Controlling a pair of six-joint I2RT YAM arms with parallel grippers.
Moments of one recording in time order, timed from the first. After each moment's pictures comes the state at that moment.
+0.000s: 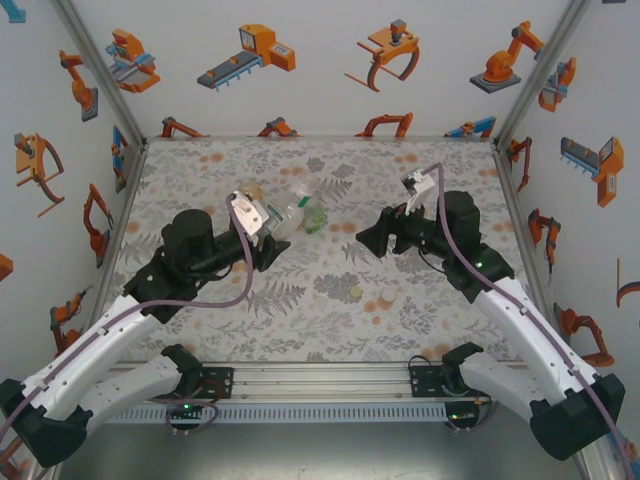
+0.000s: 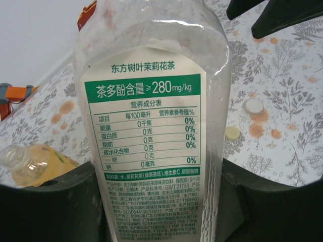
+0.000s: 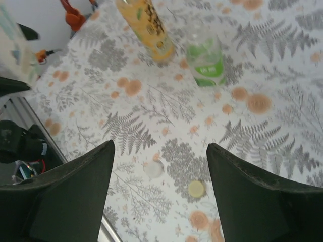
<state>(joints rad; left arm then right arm) -0.74 0.86 0.88 -0.23 0.19 0.23 0.45 0.96 0.88 -0.28 -0.42 0.25</state>
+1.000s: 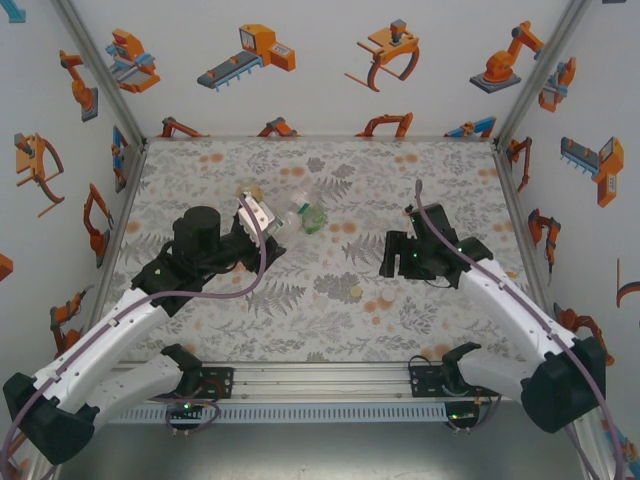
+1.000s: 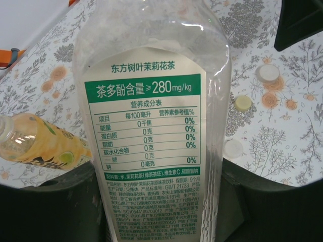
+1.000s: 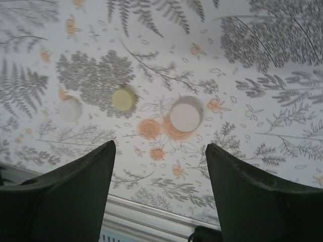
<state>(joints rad) -0.68 0.91 0.85 -0.28 0.24 0.27 0.45 1.16 0.86 -0.75 -0.07 0.47</state>
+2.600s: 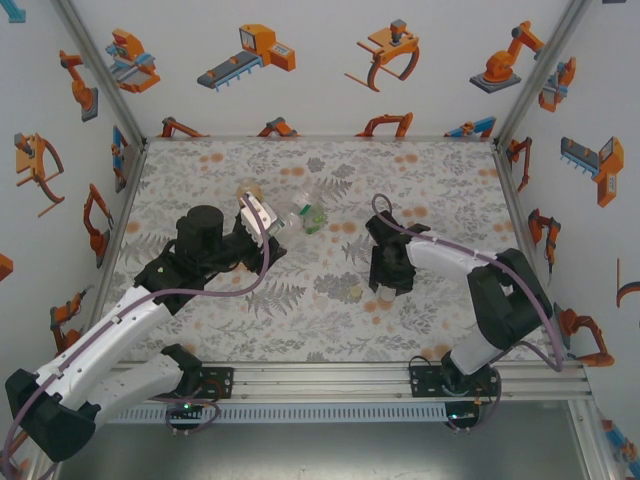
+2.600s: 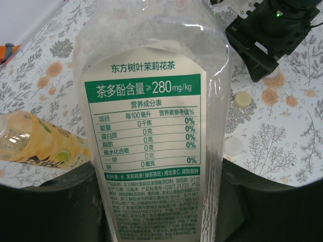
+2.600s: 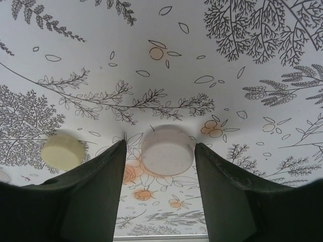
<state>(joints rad) -0.68 0.92 0.85 -0.29 0.23 0.27 0.56 1.60 0.91 -0.70 0.08 0.65</state>
